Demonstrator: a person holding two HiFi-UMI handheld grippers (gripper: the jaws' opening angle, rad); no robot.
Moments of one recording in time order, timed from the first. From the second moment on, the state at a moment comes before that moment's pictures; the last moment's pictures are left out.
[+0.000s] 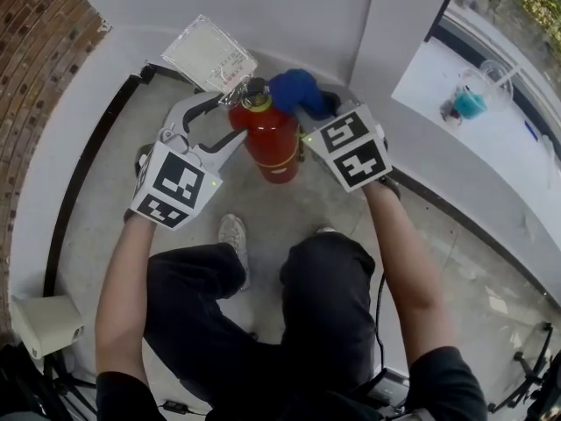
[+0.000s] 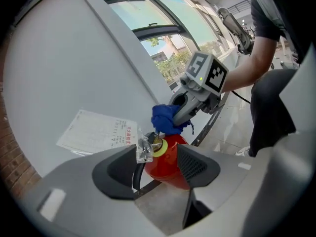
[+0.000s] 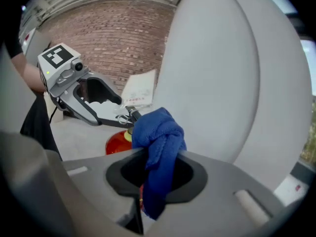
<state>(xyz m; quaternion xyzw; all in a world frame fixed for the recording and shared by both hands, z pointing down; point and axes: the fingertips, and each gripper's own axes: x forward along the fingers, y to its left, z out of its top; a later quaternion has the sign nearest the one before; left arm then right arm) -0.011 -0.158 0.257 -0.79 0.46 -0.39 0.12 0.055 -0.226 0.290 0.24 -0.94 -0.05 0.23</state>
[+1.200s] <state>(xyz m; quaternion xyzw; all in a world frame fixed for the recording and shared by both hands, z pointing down) 0.063 -0.134 0.406 -0.78 0.53 -0.30 -0.14 0.080 -0.256 0.470 0.26 -0.92 0.18 0.22</state>
